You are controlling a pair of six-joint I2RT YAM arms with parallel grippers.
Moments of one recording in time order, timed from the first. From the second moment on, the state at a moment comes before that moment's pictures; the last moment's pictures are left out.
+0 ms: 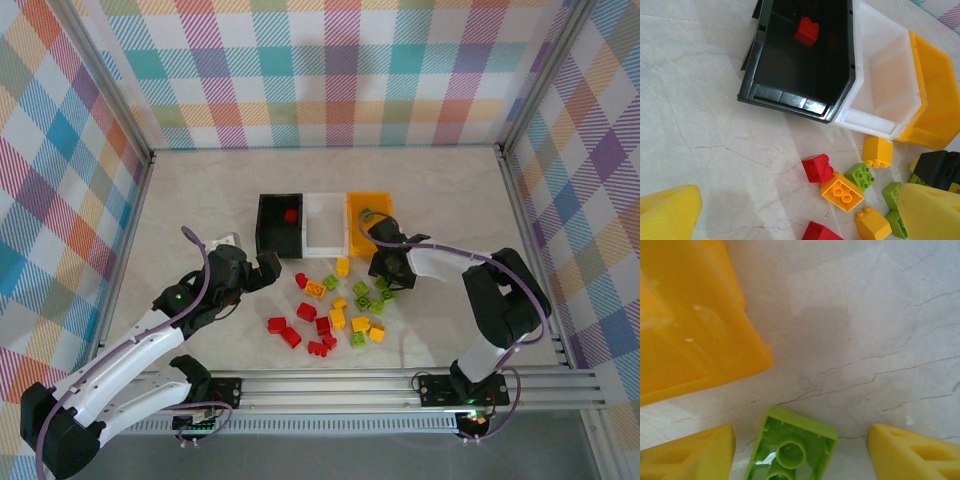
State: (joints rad) left arm -0.64 0.86 0.67 -0.53 -0.23 -0.84; right arm 0.56 1.67 0.90 -0.53 0.20 0.84
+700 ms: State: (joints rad) left arm -0.64 0.87 0.67 -0.53 -0.21 -0.81; right arm 0.54 1.30 0.81 -0.55 0.22 0.70
